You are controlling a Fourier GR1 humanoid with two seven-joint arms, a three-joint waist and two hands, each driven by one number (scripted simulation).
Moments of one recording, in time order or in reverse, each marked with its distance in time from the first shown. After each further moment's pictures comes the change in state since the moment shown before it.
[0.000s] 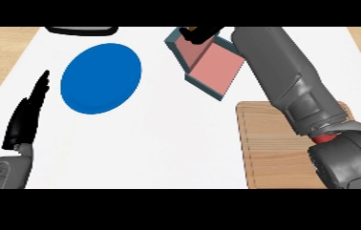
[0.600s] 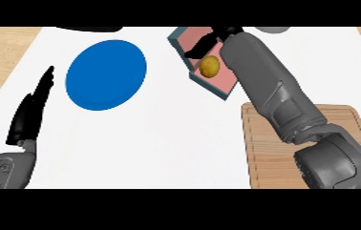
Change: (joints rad) left arm -0.023 -0.010 -0.013 -0.016 -0.008 -0.011 0.008; right arm 0.010 0.065 -0.061 0.122 -0.030 -0.072 0.077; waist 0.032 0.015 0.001
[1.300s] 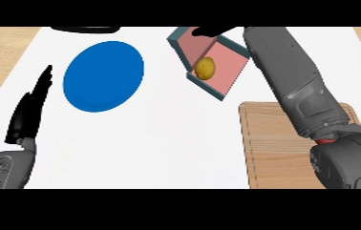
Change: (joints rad) left arm -0.012 0.000 0.013 0.015 -0.002 -0.001 0.009; right arm 0.022 -0.074 -0.199 -0.066 -0.185 -0.028 -0.185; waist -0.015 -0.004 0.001
